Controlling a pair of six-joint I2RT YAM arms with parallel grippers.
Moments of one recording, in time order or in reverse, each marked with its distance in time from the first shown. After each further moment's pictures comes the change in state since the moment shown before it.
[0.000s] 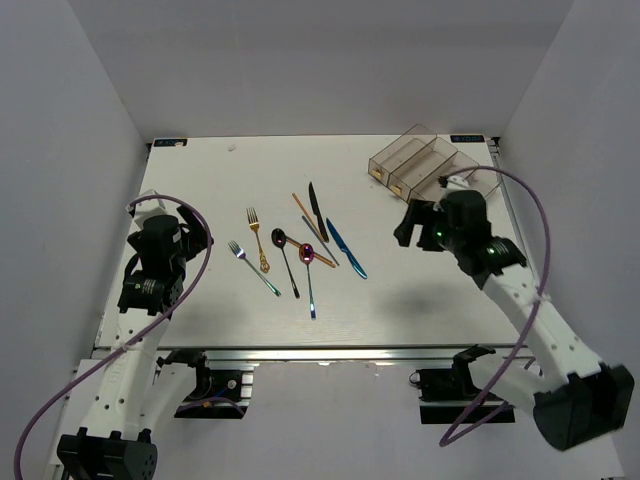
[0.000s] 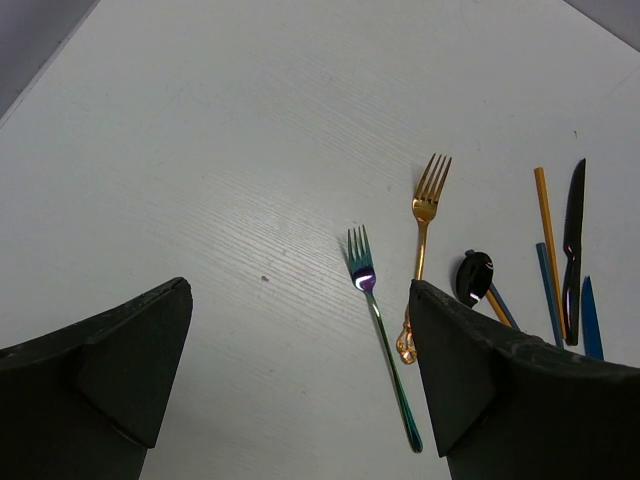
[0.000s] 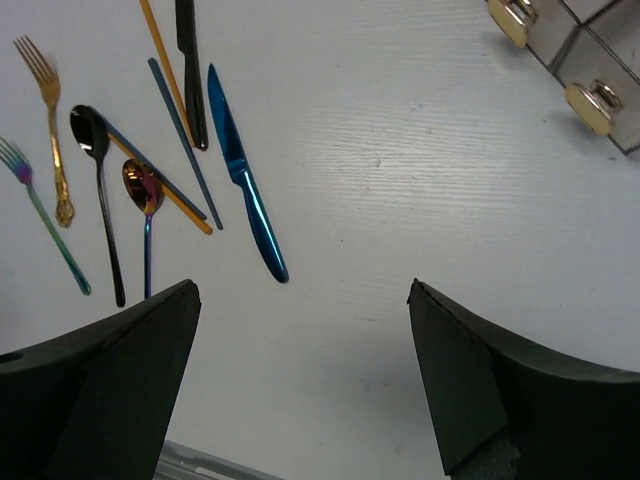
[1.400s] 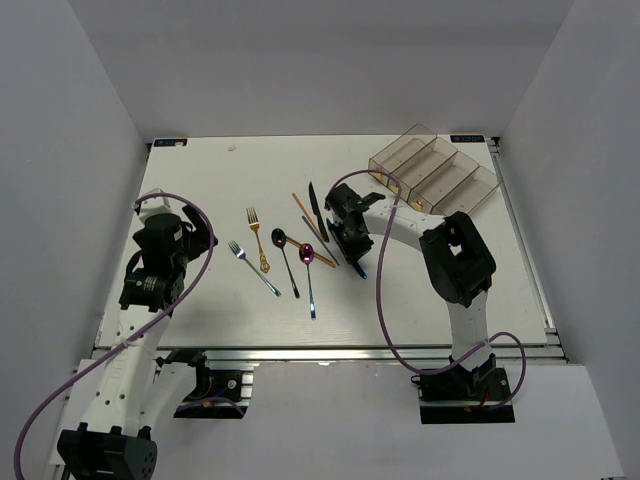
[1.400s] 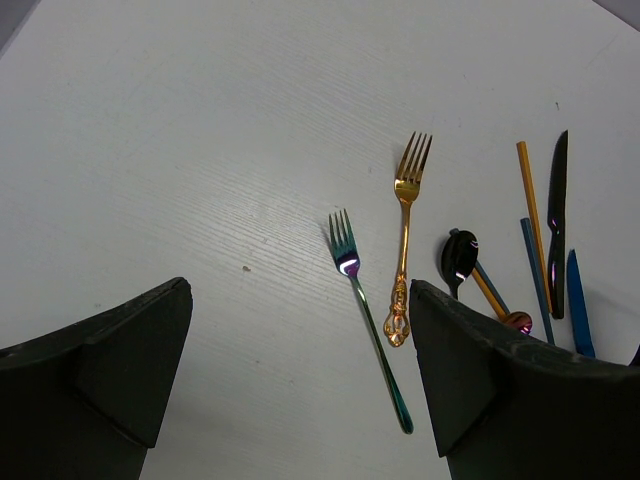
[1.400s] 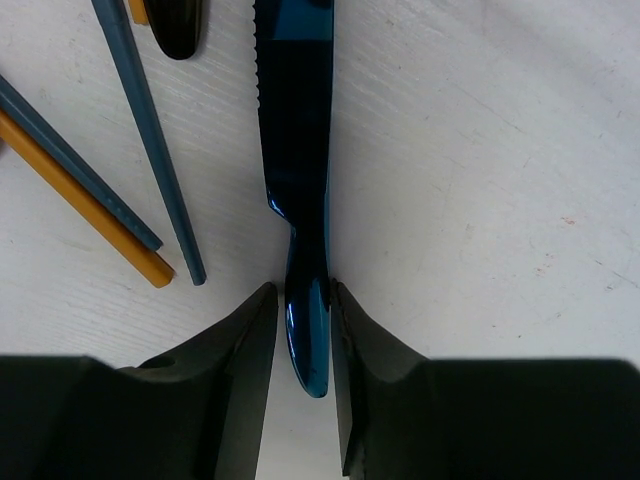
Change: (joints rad) left arm 0.000 0.019 0.000 0.005 0.068 0.008; right arm 0.351 1.058 0.586 -0.223 0.093 -0.227
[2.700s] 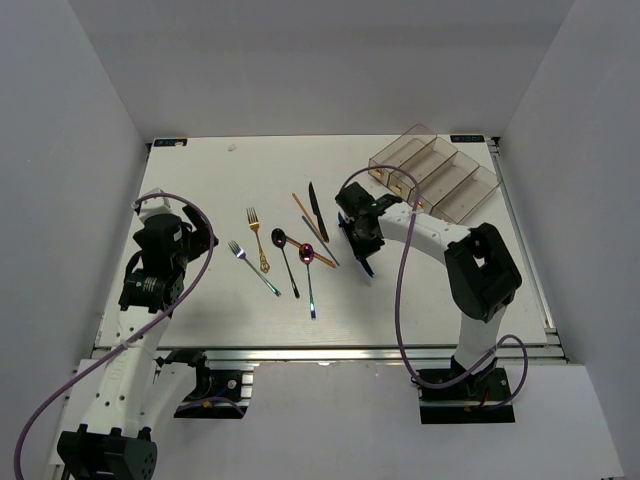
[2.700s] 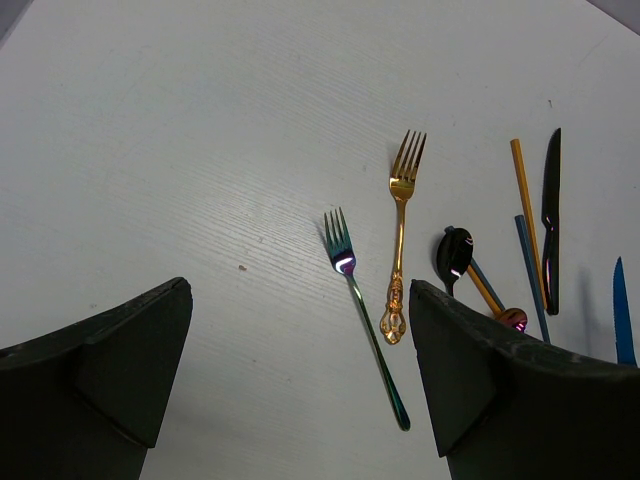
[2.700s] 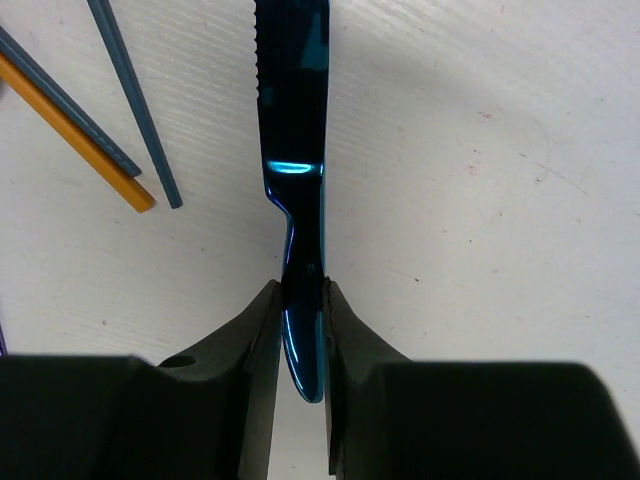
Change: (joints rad) left arm 0.000 -0.006 0.000 0.000 0.012 0.001; right arm -0.005 -0.173 -0.105 -0.003 0.077 0.066
